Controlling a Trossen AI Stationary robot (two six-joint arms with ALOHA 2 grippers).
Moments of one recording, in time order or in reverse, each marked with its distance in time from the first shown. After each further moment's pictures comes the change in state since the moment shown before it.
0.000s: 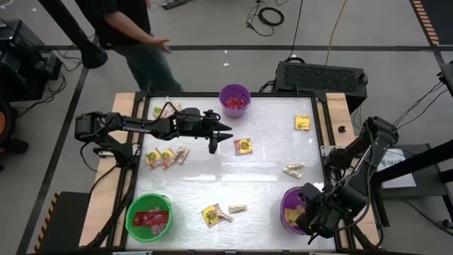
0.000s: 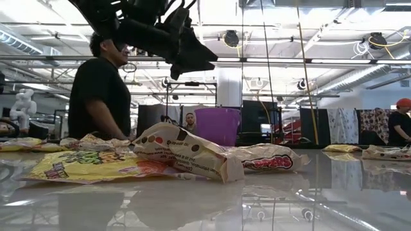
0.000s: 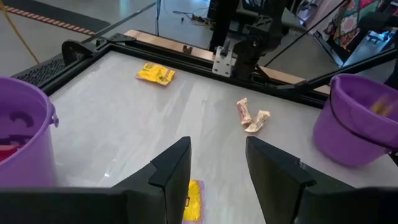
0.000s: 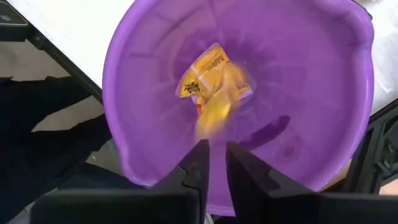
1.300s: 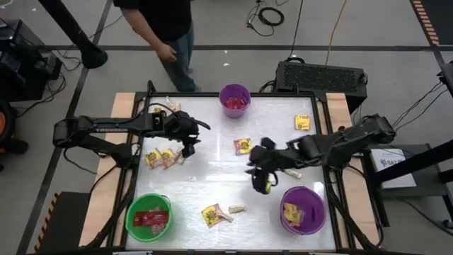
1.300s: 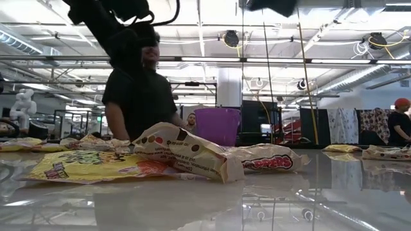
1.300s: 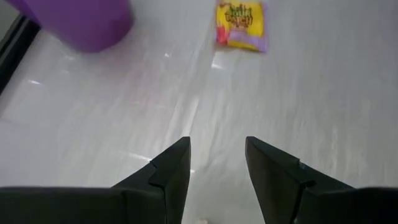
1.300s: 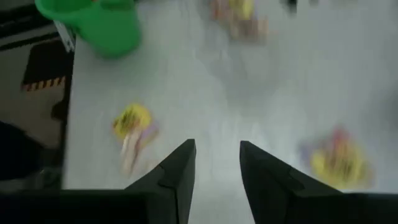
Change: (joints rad) left arm 0.001 -0.290 -0.001 -0.873 -0.171 0.160; right arm -0.623 0.009 0.002 0.583 0.205 -1.295
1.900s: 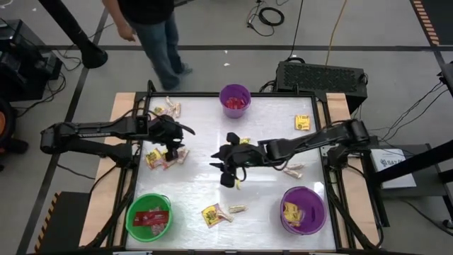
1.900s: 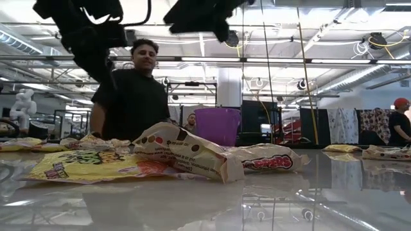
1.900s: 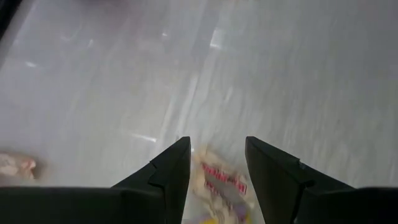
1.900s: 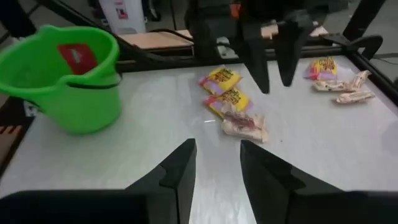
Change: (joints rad) left arm -0.006 -0.237 -0.115 -0.210 0.007 -0.004; right arm -0.133 0.284 0.000 0.594 0.011 -0.286
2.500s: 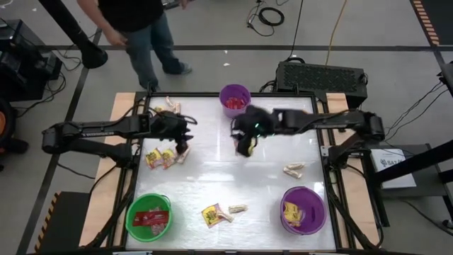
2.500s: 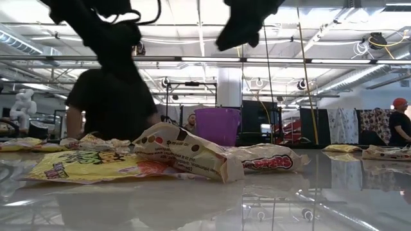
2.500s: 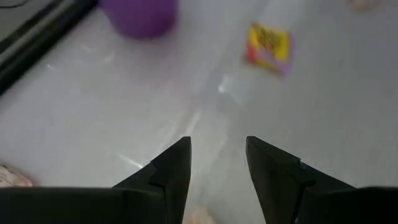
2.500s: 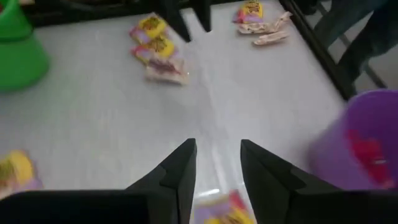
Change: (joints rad) left arm 0.038 0.053 0.000 0.245 -0.071 -0.205; right arm -0.262 -0.215 0.000 -0.431 -0.145 -0.098
